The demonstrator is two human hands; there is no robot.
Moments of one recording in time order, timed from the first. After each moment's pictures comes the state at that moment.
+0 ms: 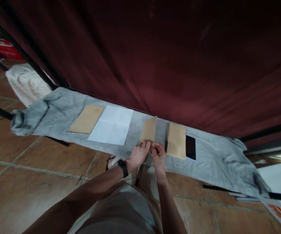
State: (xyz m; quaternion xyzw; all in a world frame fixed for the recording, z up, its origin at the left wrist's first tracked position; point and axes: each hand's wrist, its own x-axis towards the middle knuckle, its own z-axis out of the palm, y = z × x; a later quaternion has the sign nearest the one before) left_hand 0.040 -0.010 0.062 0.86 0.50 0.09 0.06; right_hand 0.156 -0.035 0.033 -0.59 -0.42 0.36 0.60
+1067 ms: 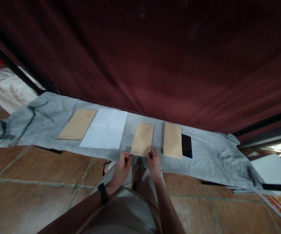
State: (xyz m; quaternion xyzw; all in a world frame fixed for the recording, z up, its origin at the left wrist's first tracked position) left_hand -0.013 -0.048 0.004 0.59 0.57 0.43 0.37; right_hand 0.170 -0.044 -0.023 -0.72 -0.51 0.22 0.42
